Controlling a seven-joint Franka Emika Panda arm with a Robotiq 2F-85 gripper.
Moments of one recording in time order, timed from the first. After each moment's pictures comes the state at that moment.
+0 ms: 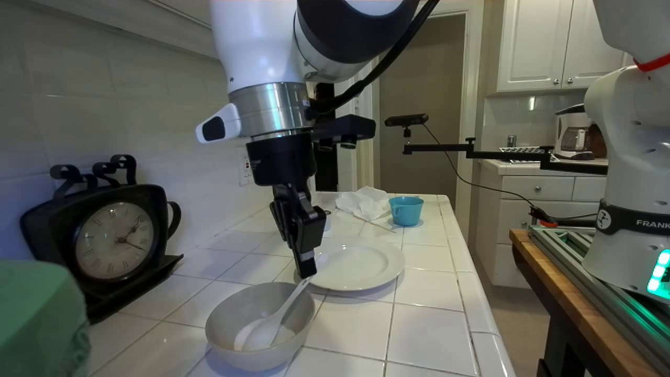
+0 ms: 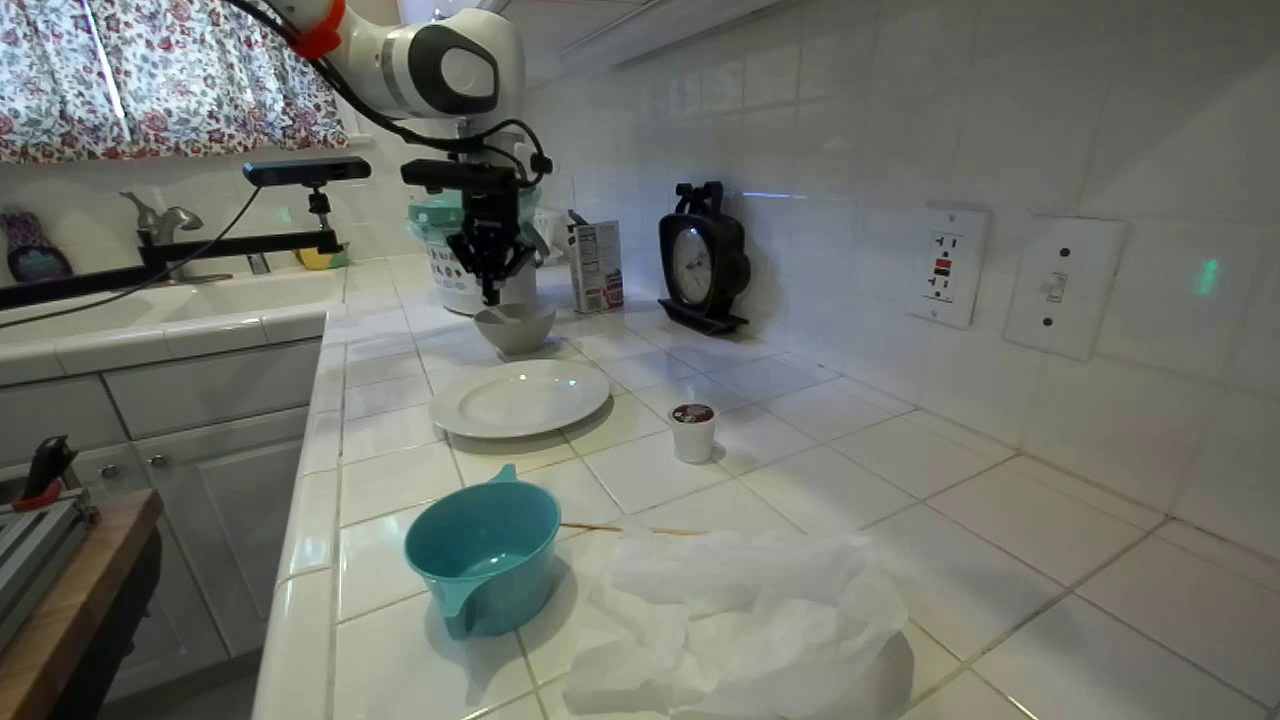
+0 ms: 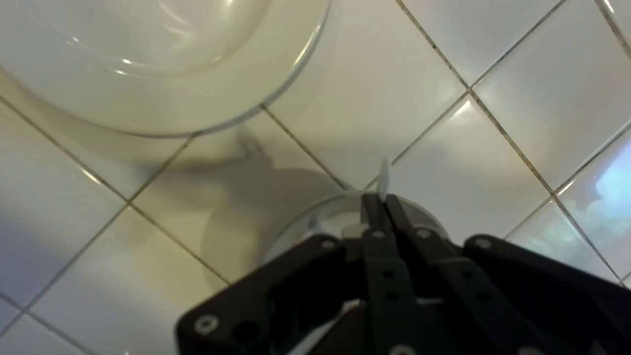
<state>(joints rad) 0.25 0.44 0.22 -1.82 -0.05 2.14 -0.30</state>
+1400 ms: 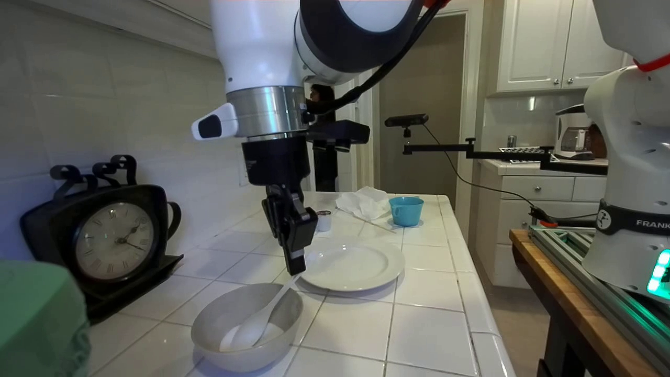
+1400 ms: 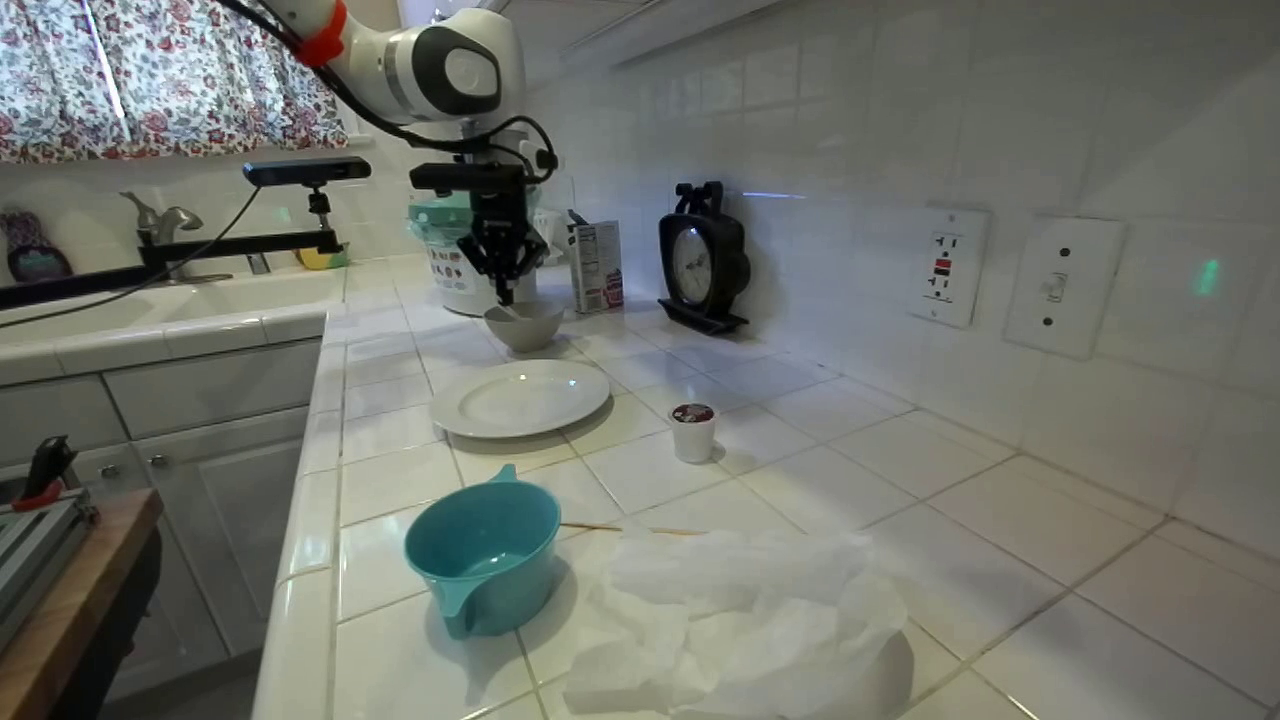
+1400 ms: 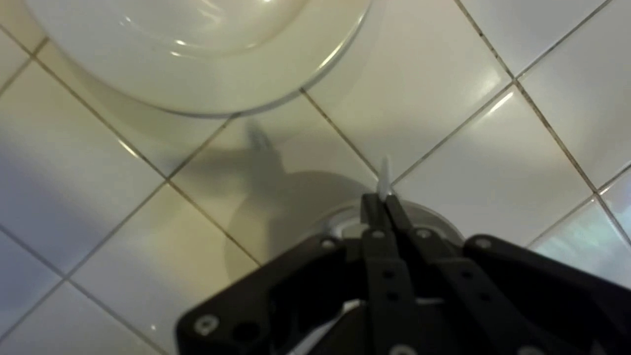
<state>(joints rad) 0.25 0.45 0.21 -1.82 -0.11 2.19 -0.30</state>
